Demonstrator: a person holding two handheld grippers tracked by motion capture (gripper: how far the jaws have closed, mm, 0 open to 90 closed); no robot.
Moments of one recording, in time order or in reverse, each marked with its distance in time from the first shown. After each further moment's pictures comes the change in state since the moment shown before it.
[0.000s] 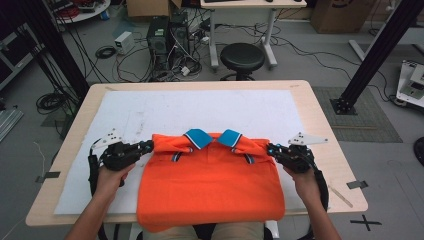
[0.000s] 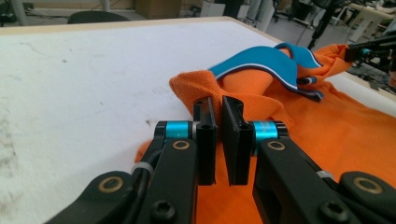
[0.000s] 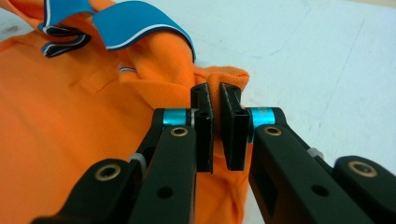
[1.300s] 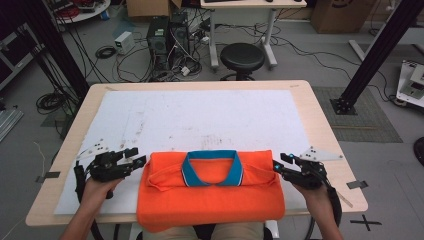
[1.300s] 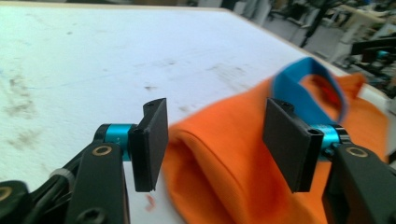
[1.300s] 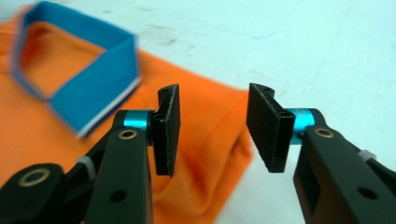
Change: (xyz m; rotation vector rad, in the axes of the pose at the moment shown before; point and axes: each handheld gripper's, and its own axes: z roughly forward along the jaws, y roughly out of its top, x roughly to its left) left arm 0.008 -0.010 -0.018 0.040 0.033 -0.069; right arm 0.010 -0.019 -0.031 0.005 -0.036 0.001
